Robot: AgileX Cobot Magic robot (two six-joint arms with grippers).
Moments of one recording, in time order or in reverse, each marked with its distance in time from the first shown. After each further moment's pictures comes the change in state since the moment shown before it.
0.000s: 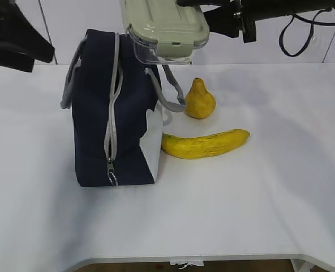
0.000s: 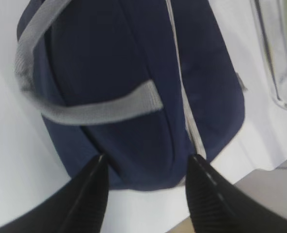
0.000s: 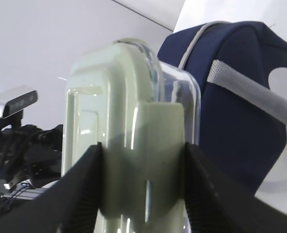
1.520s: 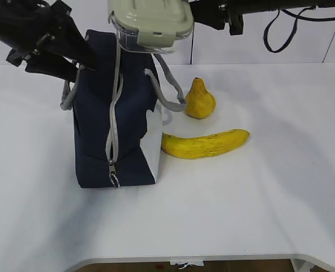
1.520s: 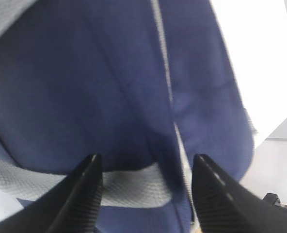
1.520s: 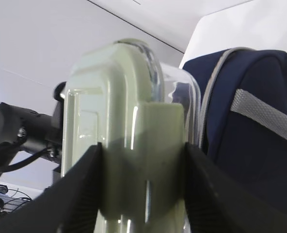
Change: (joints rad) left arm -0.049 0.301 -0.232 -0.090 0.121 0.000; right arm 0.056 0.000 0.000 0.088 -0.081 -0.064
